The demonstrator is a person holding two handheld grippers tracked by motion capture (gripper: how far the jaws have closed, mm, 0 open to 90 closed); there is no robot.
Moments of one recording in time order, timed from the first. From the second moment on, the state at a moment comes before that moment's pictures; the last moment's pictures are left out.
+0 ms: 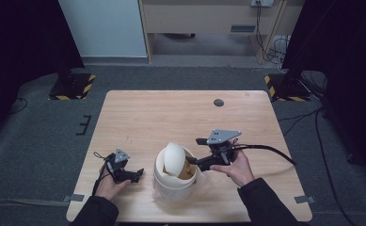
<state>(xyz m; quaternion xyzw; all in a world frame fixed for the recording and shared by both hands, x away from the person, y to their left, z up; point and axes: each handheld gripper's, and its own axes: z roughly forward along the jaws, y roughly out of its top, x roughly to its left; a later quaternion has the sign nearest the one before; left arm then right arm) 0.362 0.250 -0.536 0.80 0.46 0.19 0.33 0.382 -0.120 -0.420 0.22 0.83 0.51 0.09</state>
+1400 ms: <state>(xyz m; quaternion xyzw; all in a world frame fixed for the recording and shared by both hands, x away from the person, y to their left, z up) 0.362 0.250 -0.536 0.80 0.46 0.19 0.33 0.430 -0.214 -0.477 0.38 0.82 0.37 0.20</state>
